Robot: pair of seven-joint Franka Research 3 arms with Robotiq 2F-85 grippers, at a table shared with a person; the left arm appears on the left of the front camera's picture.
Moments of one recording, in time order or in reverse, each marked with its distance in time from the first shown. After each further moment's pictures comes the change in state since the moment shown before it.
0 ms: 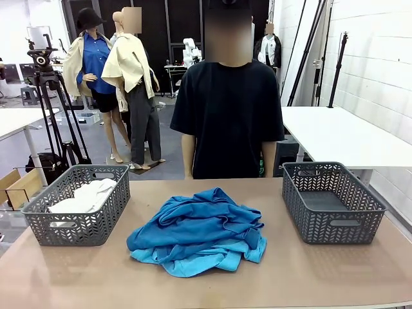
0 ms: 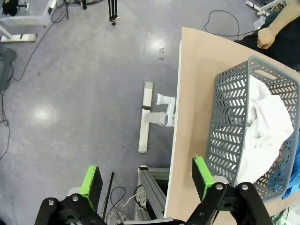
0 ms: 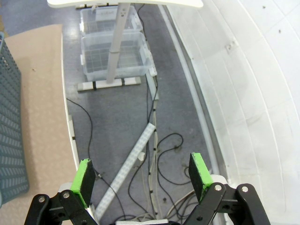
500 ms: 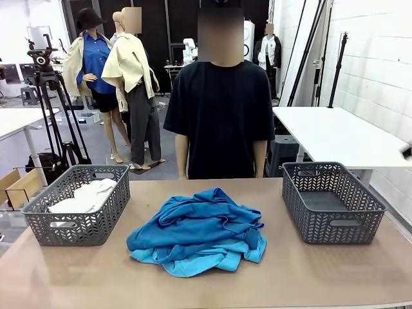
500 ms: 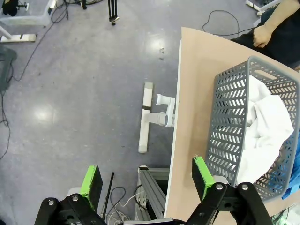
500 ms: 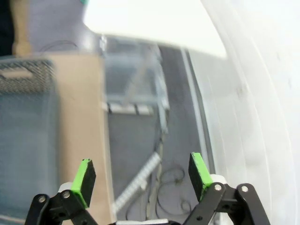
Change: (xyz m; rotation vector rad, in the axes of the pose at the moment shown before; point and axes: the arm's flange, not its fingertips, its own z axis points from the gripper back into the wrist) left arm 0.000 -0.001 0.000 0.000 -0.001 -0.001; right arm 0.082 0.075 0.036 0.095 -0.162 0.177
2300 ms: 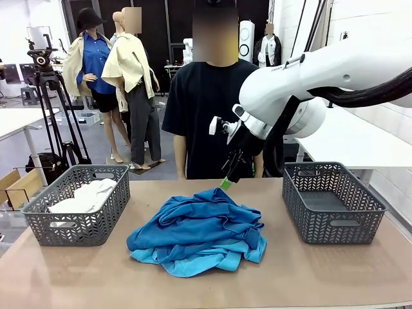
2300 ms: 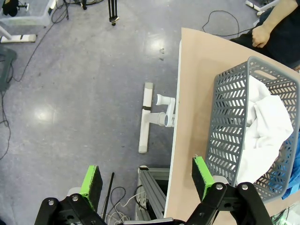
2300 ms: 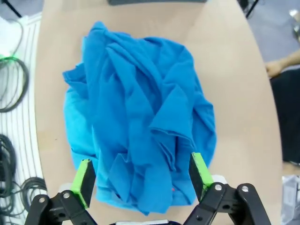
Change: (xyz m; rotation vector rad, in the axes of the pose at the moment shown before) left arm 0.000 0.000 0.000 0.001 -0.001 0.000; right arm 0.087 0.422 0.036 1.094 0.010 1.011
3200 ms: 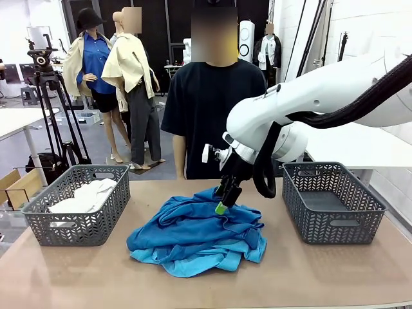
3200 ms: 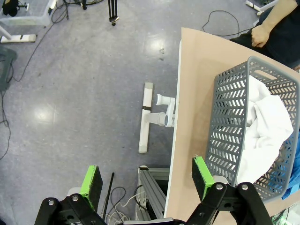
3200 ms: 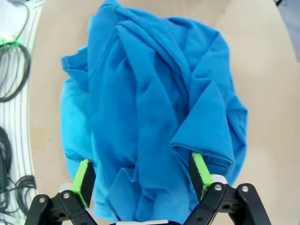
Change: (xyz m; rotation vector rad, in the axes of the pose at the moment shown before) left arm 0.000 0.000 0.000 0.000 0.000 0.000; right arm -0.019 -0.003 -0.067 0.066 0.029 0.024
